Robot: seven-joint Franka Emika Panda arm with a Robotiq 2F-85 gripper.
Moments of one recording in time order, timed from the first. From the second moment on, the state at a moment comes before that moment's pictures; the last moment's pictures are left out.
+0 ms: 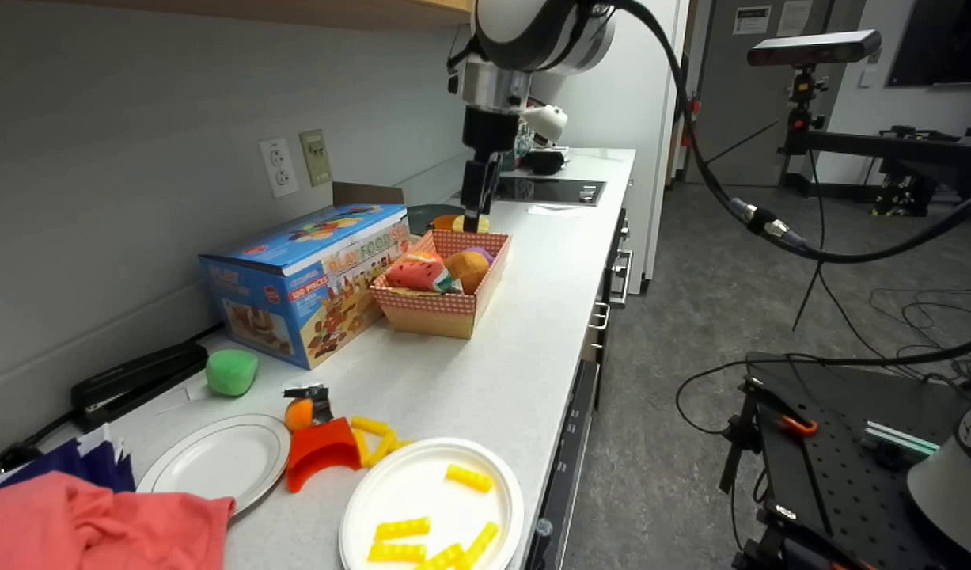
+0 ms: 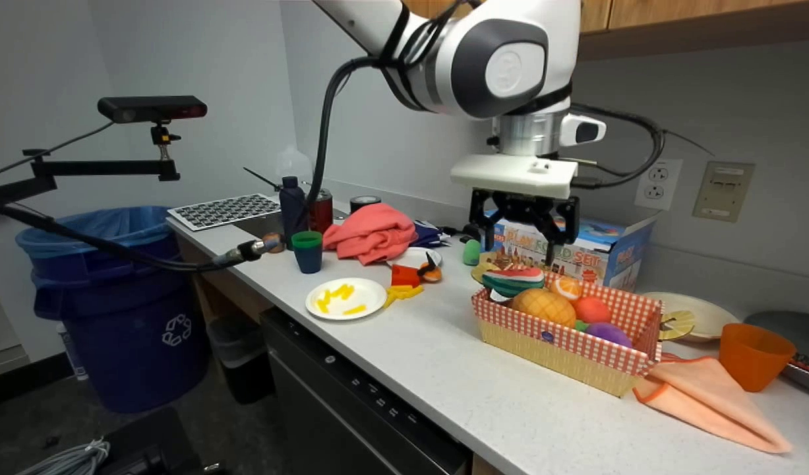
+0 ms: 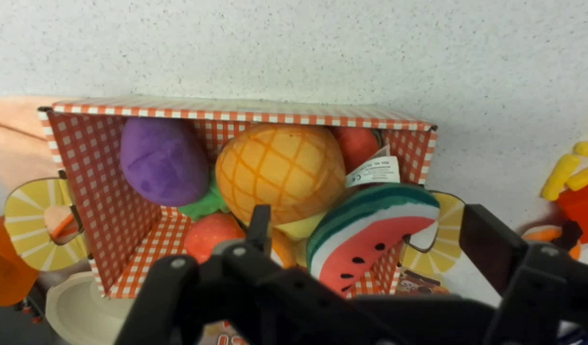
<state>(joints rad) -0.05 0.22 -0.14 -1.92 0.15 2.31 -0.47</state>
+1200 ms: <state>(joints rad) -0.10 0.50 -0.09 -1.77 -0.01 2.44 -0.34</state>
